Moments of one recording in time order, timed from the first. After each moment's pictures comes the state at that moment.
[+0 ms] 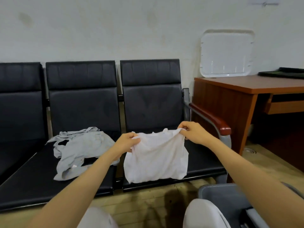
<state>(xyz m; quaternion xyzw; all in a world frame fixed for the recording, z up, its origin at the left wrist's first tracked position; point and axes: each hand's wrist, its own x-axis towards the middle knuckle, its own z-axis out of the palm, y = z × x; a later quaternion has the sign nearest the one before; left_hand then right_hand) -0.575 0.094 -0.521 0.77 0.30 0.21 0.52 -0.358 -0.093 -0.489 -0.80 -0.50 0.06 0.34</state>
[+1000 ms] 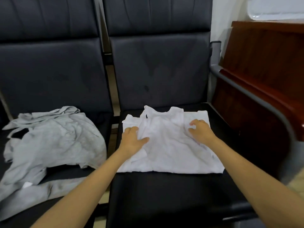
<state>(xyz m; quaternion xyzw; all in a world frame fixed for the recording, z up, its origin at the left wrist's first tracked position) -0.412 0.271 -0.677 0.83 0.42 0.14 0.34 -0.183 0.116 -0.668 -0.90 -0.34 0.13 0.24</state>
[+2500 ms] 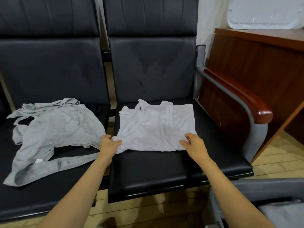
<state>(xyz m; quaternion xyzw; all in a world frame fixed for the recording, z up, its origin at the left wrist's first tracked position) -0.497 0.223 -0.680 0.59 0.54 0.26 0.53 -0.280 0.012 -0.680 -0.87 -0.32 0.13 0.35</state>
